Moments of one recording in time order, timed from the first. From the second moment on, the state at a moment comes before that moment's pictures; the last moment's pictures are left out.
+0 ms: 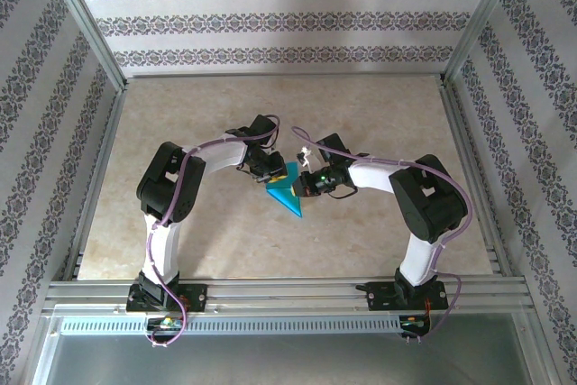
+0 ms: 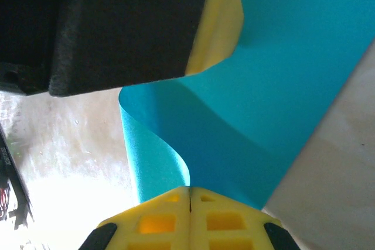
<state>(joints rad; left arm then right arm) -0.49 2.05 1.38 -0.53 0.38 -0.79 0.50 1.82 0.94 -0.19 -0.67 0.31</state>
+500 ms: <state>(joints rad) -0.49 2.05 1.38 -0.53 0.39 -0.79 0.50 1.84 0.95 -0.22 -0.62 0.31</state>
